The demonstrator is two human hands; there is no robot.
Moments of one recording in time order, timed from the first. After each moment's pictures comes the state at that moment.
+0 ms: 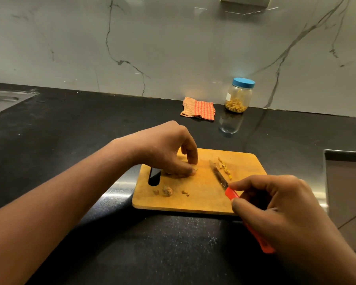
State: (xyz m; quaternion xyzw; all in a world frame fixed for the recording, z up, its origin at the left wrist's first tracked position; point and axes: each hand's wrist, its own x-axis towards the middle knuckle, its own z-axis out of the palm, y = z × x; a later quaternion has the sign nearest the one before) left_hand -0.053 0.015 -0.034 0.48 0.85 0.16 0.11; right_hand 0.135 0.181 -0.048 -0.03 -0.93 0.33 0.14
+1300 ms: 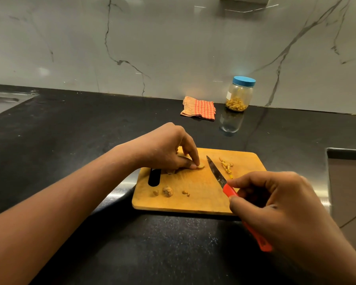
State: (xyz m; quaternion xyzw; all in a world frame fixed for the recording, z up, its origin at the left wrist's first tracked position) left_hand -0.059 0.020 -0.047 0.47 0.85 0.23 0.11; right_hand 0.133 0.178 -0.046 -0.01 -0.93 0.34 0.15
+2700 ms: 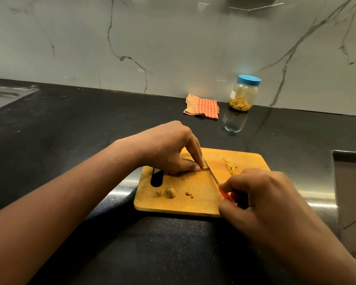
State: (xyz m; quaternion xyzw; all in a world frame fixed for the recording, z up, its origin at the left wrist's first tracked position) left_hand -0.064 0.018 -0.045 0.53 0.83 0.15 0.07; right_hand 0.115 0.162 -0.046 0.03 -0.98 0.17 0.13
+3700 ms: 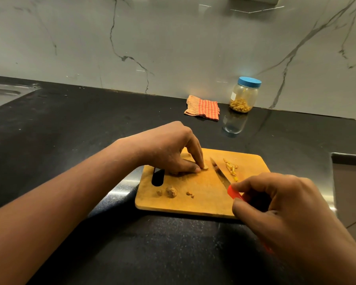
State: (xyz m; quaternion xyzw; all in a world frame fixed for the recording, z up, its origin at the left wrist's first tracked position) left_hand -0.064 0.016 -0.045 0.52 0.83 0.17 0.09; right_hand 0.128 0.173 -0.043 0.01 -0.96 0.23 0.14
